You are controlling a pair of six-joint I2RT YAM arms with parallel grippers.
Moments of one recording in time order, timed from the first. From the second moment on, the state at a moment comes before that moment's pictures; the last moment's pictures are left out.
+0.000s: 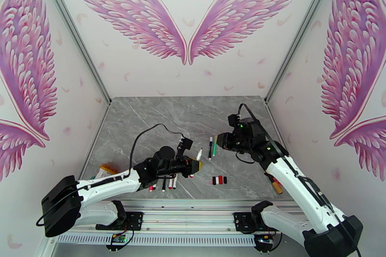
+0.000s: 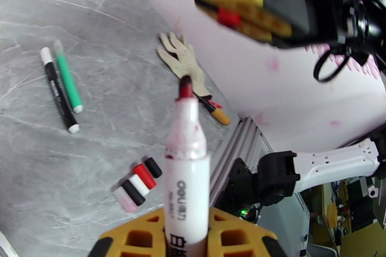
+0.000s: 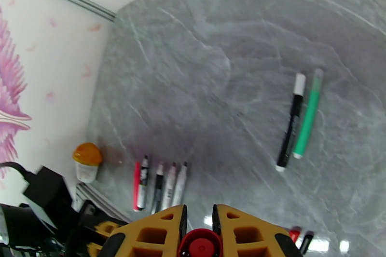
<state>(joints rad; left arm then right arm) -0.97 1.28 0.66 0.25 0.26 -0.70 0.36 1.07 0.96 -0.71 -0.28 0.55</state>
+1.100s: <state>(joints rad) -0.97 1.20 0.63 0.10 0.16 -0.69 0.36 1.27 0.65 -0.78 -0.10 0.55</state>
